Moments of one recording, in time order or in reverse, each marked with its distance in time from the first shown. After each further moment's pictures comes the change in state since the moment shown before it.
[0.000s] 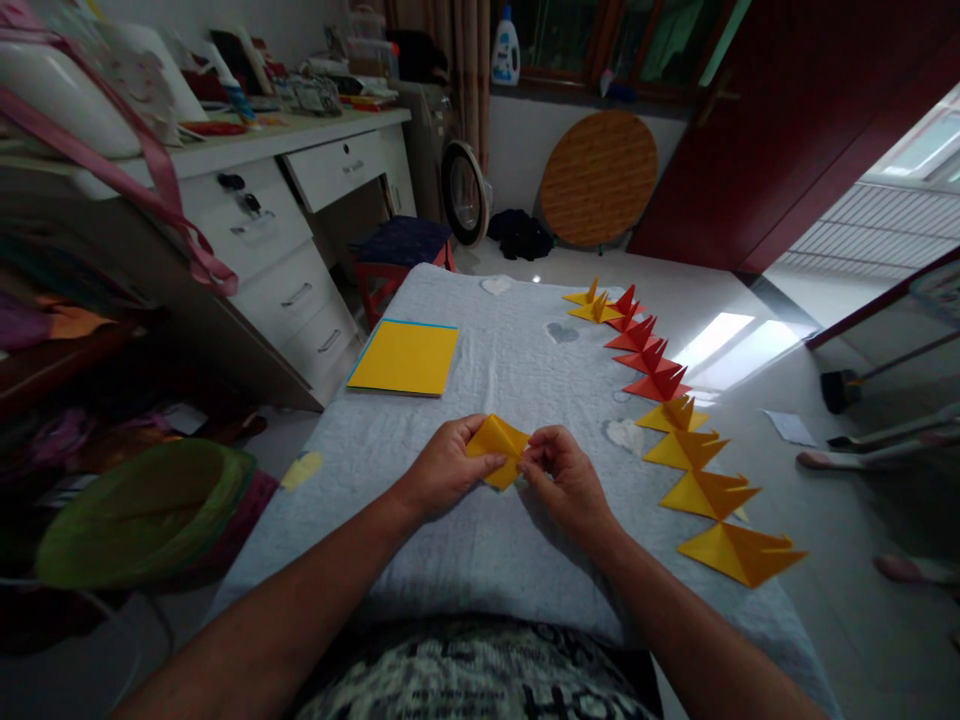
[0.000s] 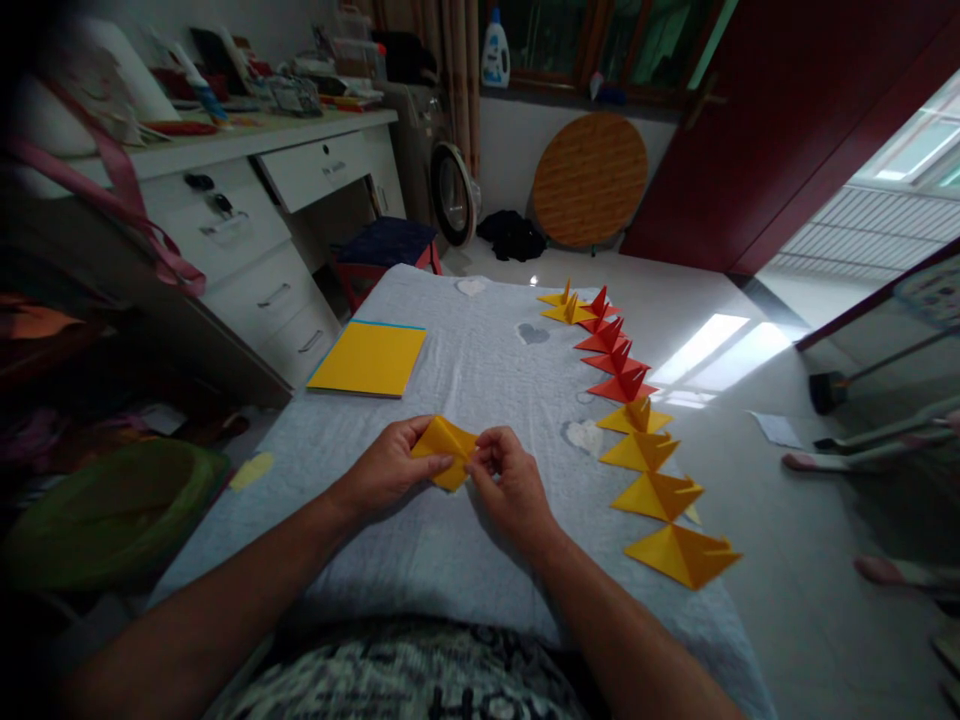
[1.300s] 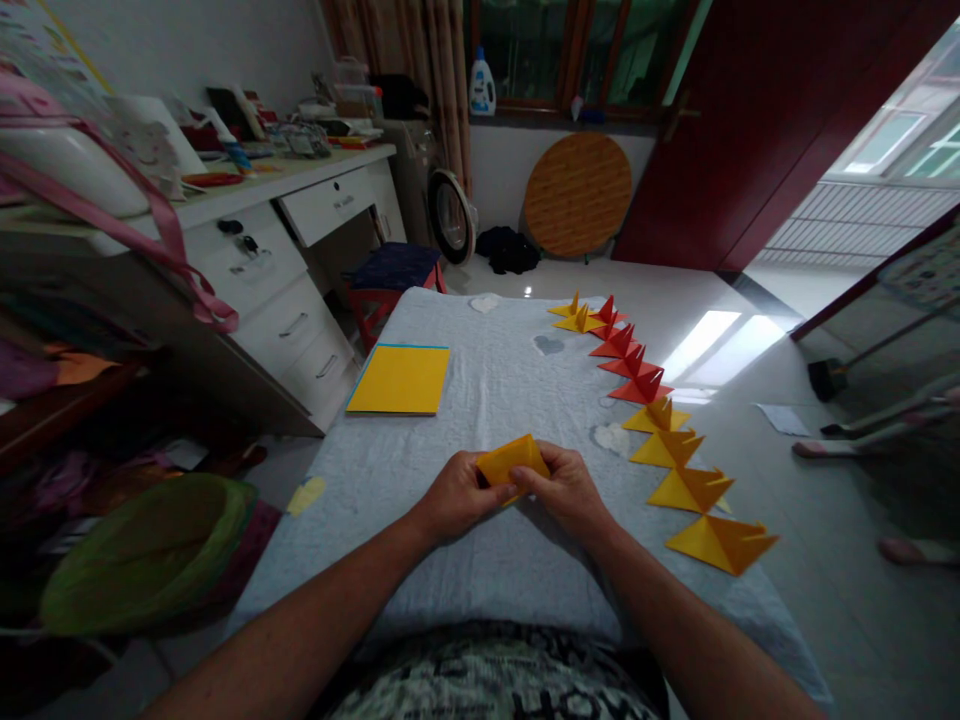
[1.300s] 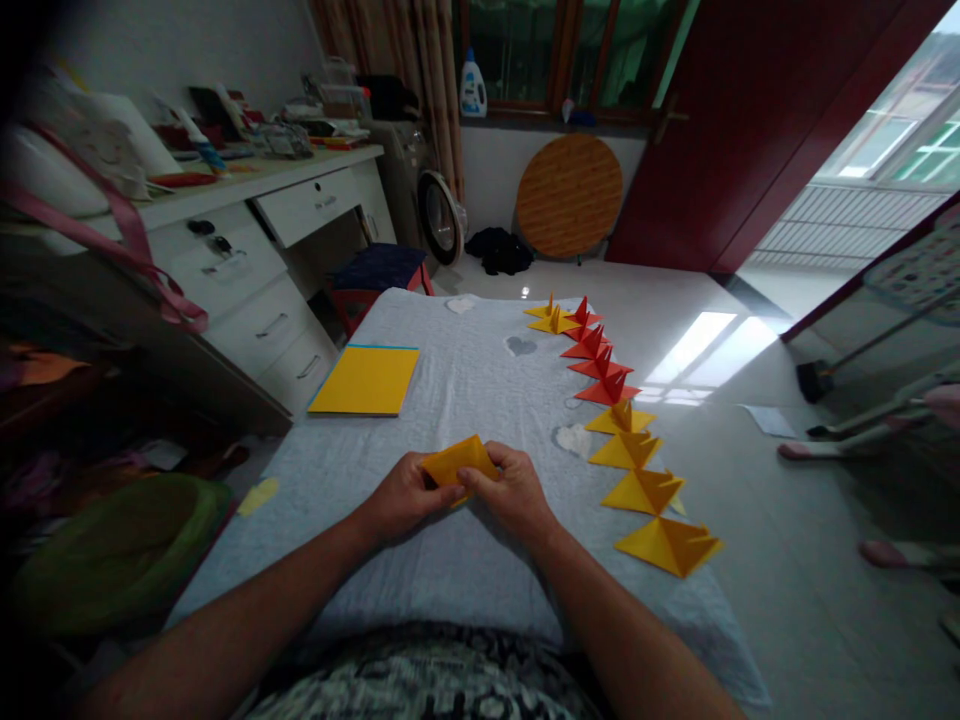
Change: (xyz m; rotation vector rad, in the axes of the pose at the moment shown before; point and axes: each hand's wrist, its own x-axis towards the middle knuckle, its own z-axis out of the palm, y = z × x) left_hand -0.003 -0.010 0.018 0.019 -0.086 -0.018; right_hand 0.007 -0.011 -0.010 0.056 -0.054 0.074
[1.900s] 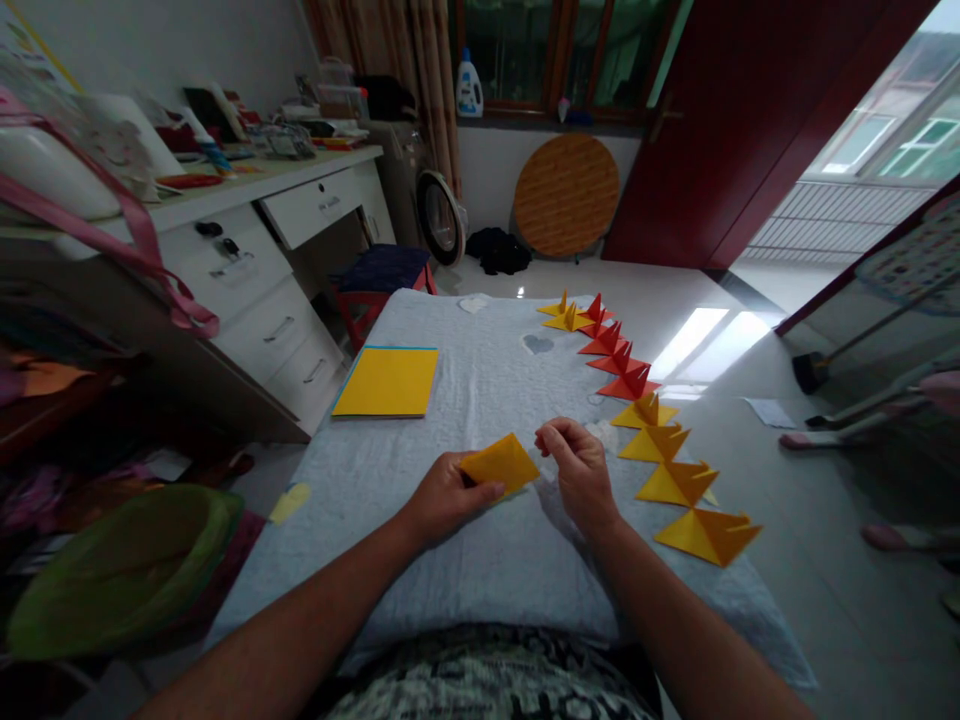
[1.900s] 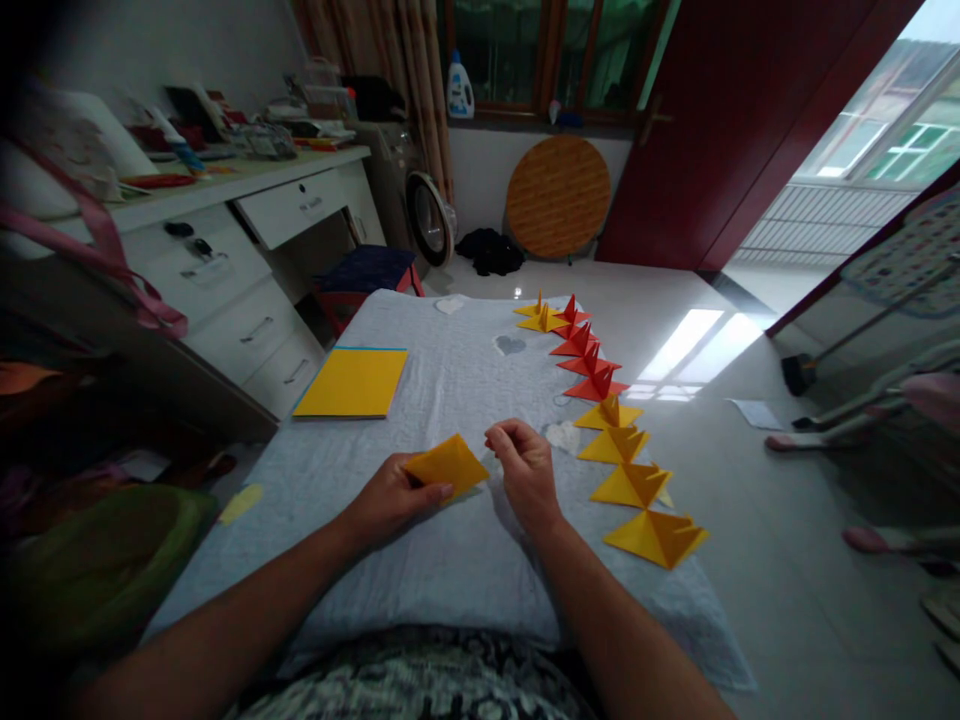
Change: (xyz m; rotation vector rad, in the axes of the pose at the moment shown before) left_hand -0.001 -0.001 -0.001 -0.004 0.009 0.020; right_hand 0.003 -0.002 -0.013 0.148 0.358 -0.161
